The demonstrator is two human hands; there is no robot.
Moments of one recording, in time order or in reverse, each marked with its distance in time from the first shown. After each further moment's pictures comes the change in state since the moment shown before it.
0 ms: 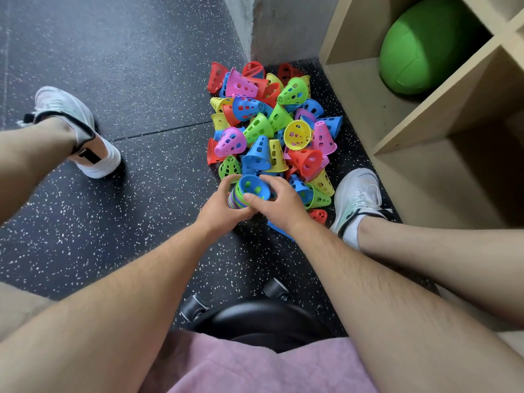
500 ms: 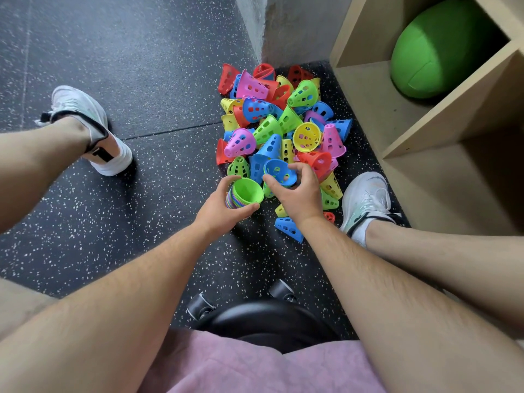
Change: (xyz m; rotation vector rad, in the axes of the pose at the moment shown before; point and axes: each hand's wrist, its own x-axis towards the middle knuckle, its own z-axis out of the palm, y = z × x) left_hand 0.001 -0.015 -0.015 0.042 0.067 -0.042; right_hand 0.005 -0.011 -0.011 0.071 0.311 -0.001
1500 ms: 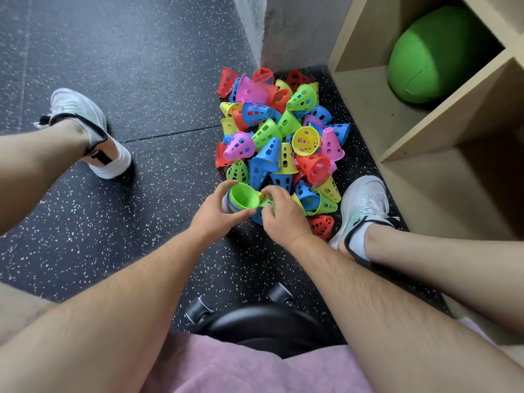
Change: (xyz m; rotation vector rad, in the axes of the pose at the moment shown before) left_hand -0.007 0.003 -0.007 0.068 0.011 0.072; right_hand -0.023 0.016 0.018 -0.309 -0.317 -0.216
